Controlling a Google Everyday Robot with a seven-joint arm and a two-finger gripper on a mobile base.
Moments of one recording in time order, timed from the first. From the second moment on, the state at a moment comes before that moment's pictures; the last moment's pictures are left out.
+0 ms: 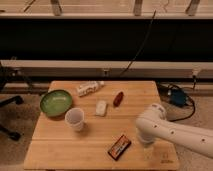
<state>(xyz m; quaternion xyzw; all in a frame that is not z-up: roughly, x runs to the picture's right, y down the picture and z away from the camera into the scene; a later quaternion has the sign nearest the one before) 0.183 0.299 0.737 -0.36 -0.03 -0.10 0.93</state>
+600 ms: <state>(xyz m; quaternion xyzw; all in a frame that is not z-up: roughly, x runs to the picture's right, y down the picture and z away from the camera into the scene) 0.171 0.314 0.732 -0.35 -0.06 -0.09 0.93</state>
